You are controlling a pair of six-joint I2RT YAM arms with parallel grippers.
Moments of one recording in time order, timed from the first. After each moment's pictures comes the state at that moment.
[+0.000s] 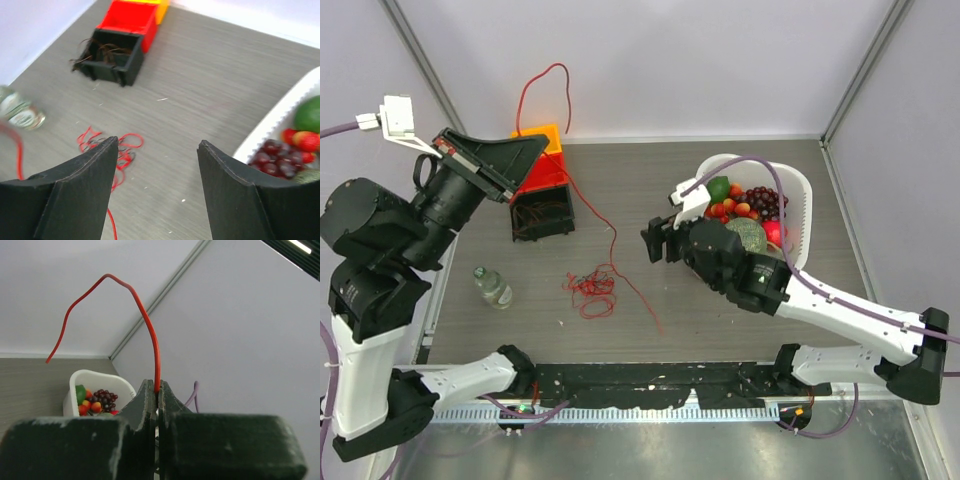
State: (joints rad) left arm -0.71 1.01 1.87 -0.59 -0.12 -0.68; right arm 1.07 1.12 1.02 -0.14 0.48 0.24
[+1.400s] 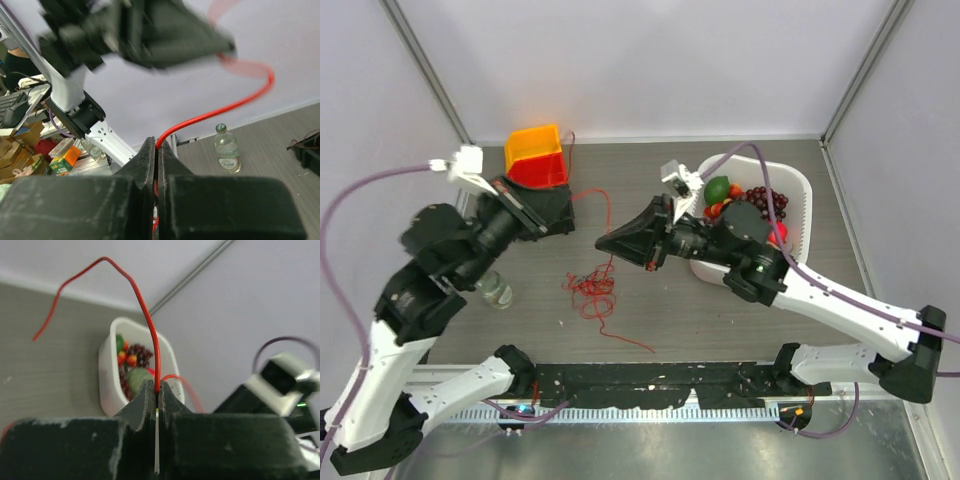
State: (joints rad) left arm -0.71 0.87 1.53 -0.60 -0.19 -0.73; right arm 1.02 1.20 1.13 0.34 -0.43 0.49
